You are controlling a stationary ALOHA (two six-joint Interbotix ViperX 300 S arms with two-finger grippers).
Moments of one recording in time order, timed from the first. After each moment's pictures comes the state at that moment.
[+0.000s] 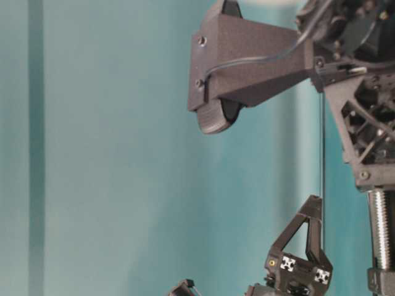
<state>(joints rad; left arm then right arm) 0.25 0.10 1.02 -0.08 -0.84 -0.05 0.38 0.58 0.21 1.90 -1.44 -0.73</state>
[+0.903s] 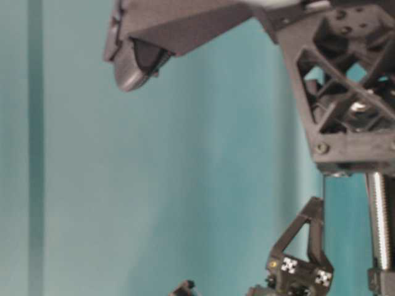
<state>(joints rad) 0.25 0.10 1.03 -0.08 -0.83 -0.05 0.55 0.49 0.17 2.01 -1.54 -0.79</state>
